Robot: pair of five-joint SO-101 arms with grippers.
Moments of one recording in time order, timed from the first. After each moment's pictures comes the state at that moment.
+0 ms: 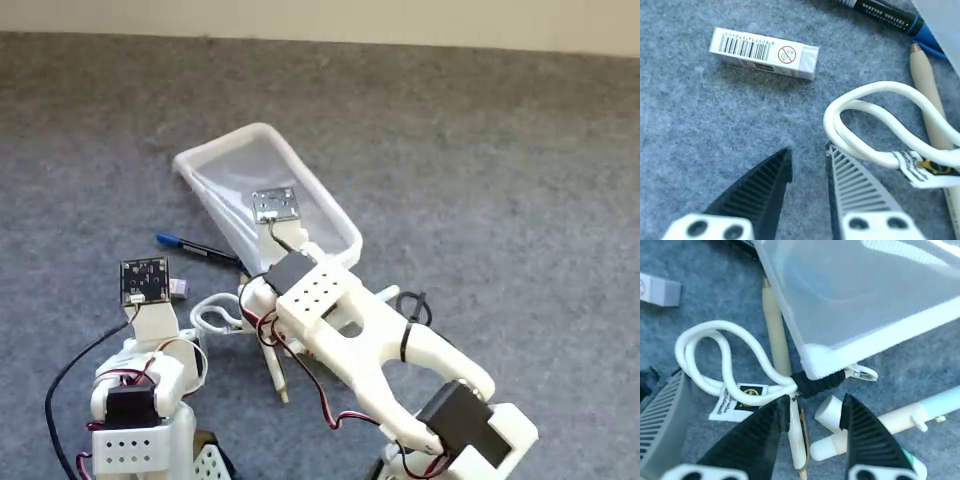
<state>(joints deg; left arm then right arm) -10.2 -103.6 95.9 76.4 9.5 -48.4 -7.0 28.1 62.8 -31.7</state>
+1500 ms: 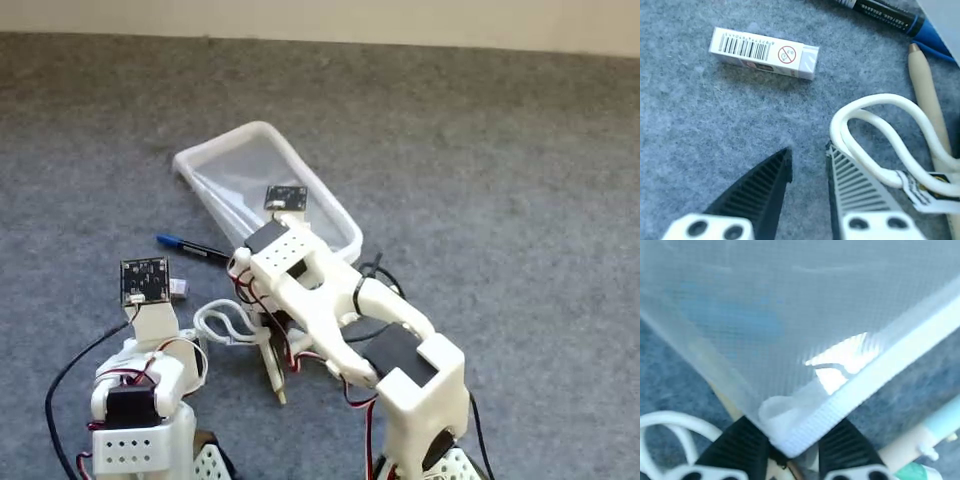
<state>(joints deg) -10.2 -103.6 95.9 76.4 9.5 -44.5 18.4 10.2 68.7 -41.3</state>
